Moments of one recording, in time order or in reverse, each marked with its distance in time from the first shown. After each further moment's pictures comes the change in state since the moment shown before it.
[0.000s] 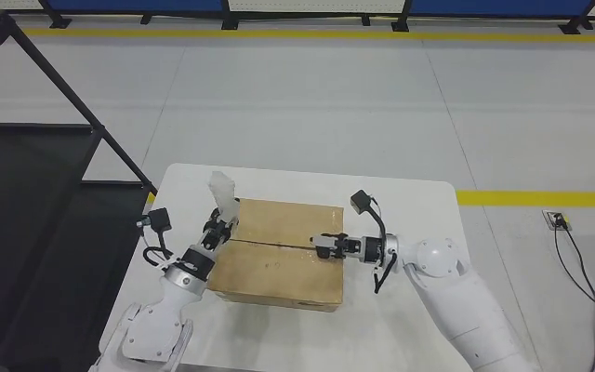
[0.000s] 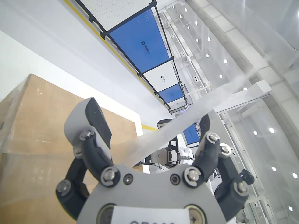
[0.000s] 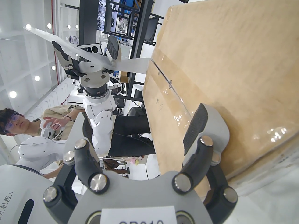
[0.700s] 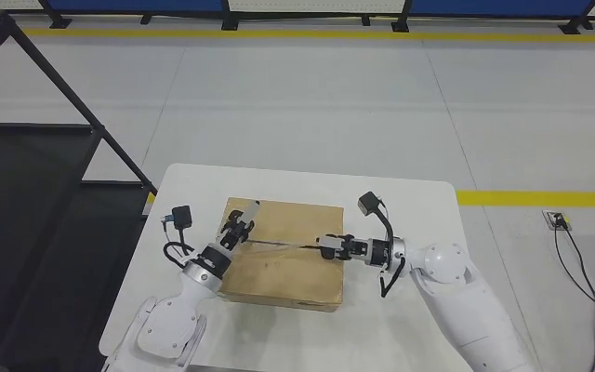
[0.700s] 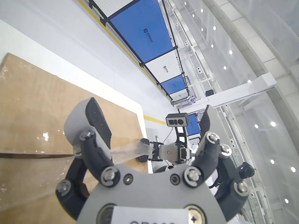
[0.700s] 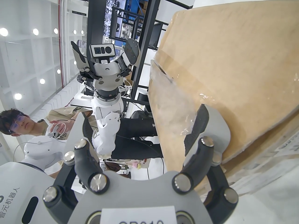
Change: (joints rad) left arm -0.053 -0.019 0.066 0.055 0.023 0.025 -0.031; right arm -0.050 0.020 0.038 -0.060 0.022 0.008 -0.009
